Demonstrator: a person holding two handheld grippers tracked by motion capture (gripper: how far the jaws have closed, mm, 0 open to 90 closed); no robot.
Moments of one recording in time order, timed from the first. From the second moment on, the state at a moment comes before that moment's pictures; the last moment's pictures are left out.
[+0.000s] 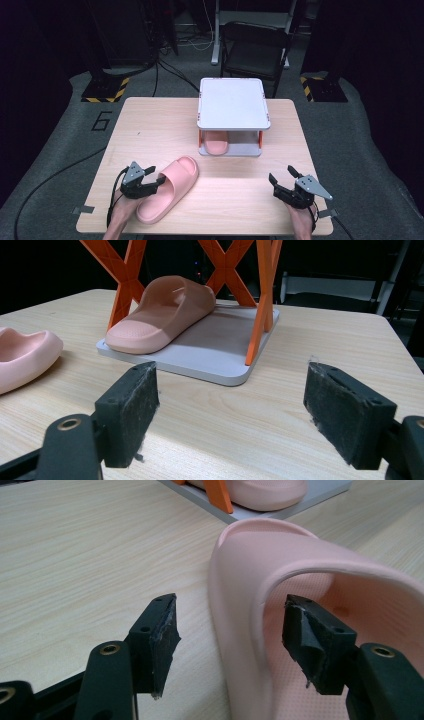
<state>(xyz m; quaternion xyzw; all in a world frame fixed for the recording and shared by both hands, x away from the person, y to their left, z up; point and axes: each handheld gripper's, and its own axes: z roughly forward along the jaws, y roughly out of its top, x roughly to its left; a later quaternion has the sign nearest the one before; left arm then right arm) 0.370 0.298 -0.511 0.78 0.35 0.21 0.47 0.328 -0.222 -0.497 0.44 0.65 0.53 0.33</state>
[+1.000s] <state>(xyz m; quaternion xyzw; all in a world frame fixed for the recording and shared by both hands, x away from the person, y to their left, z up) 0.376 0.203 -0.488 0.80 0.29 0.20 0.49 0.327 -0.224 -0.495 0.44 0.64 0.53 0.33</state>
